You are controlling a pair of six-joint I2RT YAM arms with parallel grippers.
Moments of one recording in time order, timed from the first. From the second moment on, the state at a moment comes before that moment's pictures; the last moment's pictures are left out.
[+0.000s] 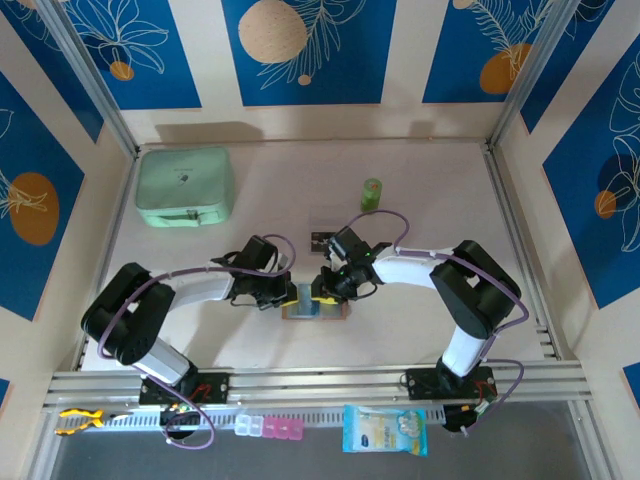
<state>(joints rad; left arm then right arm) -0.63 1.55 0.67 -0.20 0.50 -0.83 0.73 1.72 0.87 -0.29 -0.51 0.86</state>
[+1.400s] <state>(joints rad) -0.63 1.55 0.67 -0.20 0.50 -0.83 0.67 1.65 0.75 -0.12 -0.61 0.91</state>
